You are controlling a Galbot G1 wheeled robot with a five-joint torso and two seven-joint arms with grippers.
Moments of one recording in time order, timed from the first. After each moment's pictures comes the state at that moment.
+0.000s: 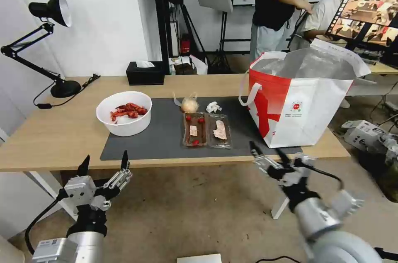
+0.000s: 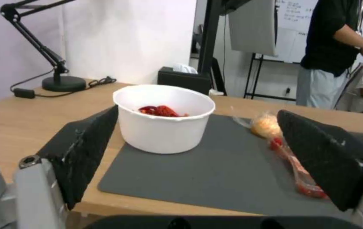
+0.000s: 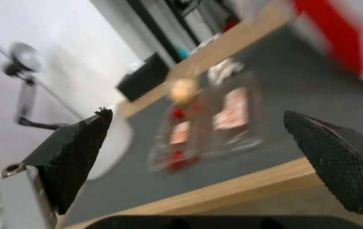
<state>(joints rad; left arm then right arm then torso) 1.93 -1.48 -0.58 -2.50 -0.18 -0.02 -0.15 -1.57 1.28 0.42 2.39 0.92 -0.30 0.23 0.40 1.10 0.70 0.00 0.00</state>
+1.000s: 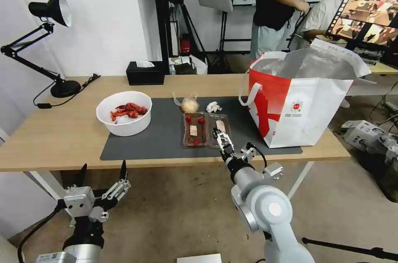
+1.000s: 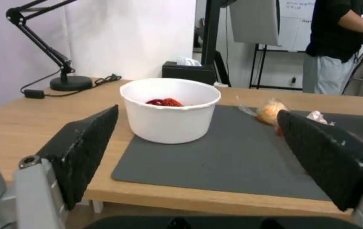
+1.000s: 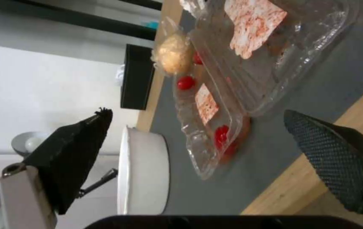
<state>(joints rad) 2.00 -1.47 -0.59 -2.50 -0.14 -0.06 -0.15 -1.22 1.53 0.23 2.12 1.39 -0.16 0.67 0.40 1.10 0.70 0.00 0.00</state>
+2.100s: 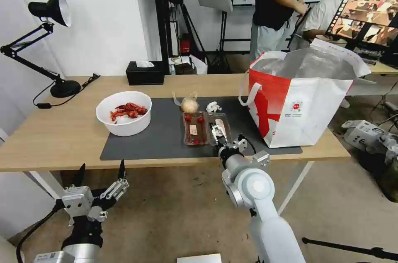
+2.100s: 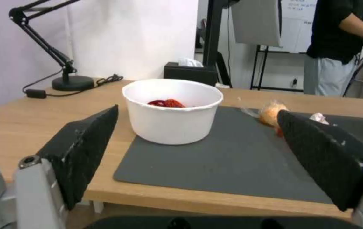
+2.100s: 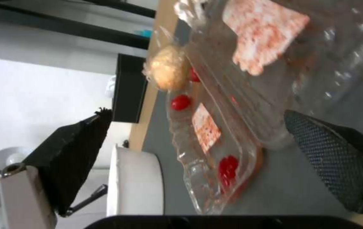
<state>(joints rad) 1.99 -1.47 -0.60 -2.50 -0.15 -0.06 -0.15 -1.09 1.57 0.22 1.97 1.33 -0.13 0.66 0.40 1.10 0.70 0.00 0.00</state>
